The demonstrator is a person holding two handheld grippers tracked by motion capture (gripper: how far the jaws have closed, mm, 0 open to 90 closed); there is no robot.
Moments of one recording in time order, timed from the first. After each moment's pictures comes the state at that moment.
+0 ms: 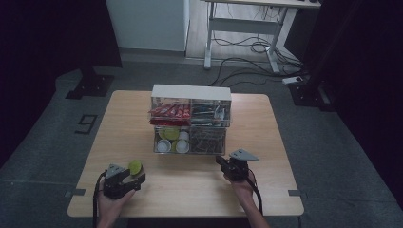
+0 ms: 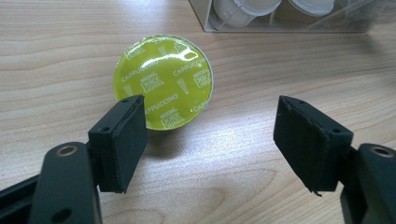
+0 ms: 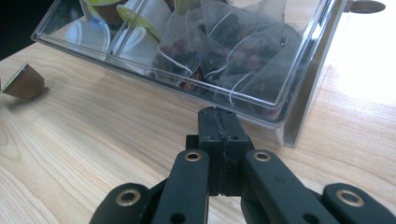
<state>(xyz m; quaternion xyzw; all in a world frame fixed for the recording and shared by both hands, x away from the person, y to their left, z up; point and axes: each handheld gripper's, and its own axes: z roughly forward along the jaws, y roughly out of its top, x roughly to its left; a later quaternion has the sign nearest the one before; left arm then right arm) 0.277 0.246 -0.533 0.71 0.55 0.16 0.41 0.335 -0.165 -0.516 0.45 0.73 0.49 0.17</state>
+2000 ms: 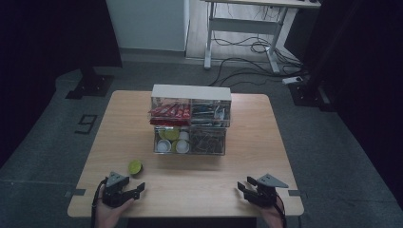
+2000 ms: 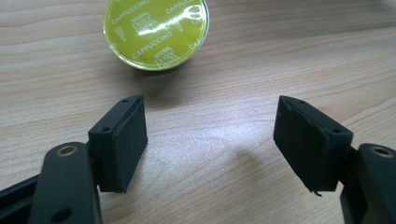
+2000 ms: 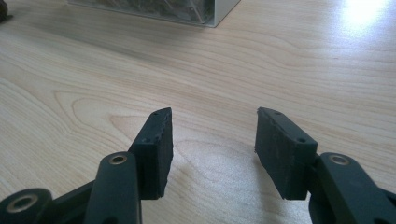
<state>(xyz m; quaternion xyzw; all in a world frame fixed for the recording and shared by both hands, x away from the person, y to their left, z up) 0.259 0.248 -0.548 0.73 0.54 0.16 0.39 0.271 -0.255 -0.558 0.47 0.74 0.45 0.18</state>
